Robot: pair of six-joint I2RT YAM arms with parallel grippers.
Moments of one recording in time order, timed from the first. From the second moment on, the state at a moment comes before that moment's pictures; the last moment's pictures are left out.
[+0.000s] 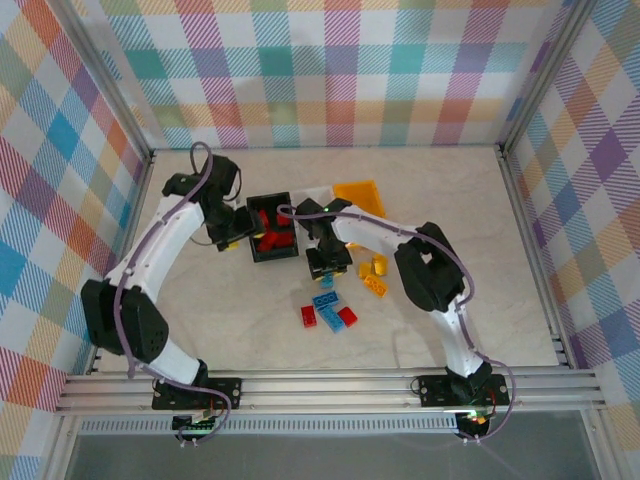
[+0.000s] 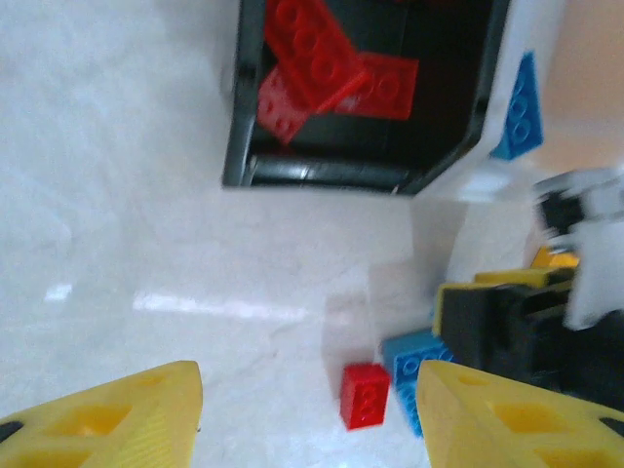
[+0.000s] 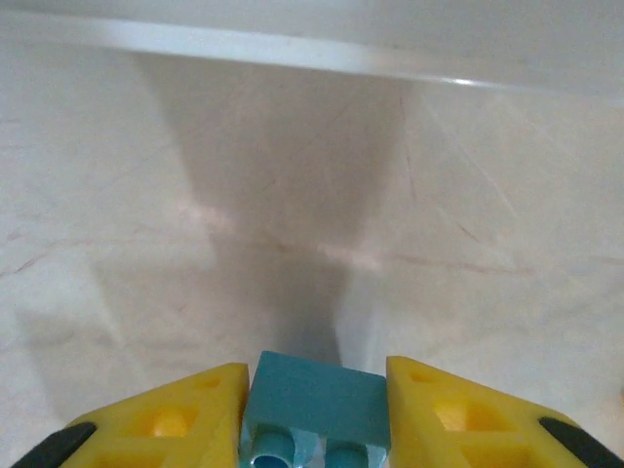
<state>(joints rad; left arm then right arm) -0.26 1.52 1.44 -1.20 0.19 -0.58 0.80 2.15 1.74 -1.09 -0.10 0.49</state>
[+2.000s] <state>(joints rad) -0.76 1.79 1.10 -0.84 0.23 -0.79 0.70 1.43 1.10 -1.01 -0.21 0.60</state>
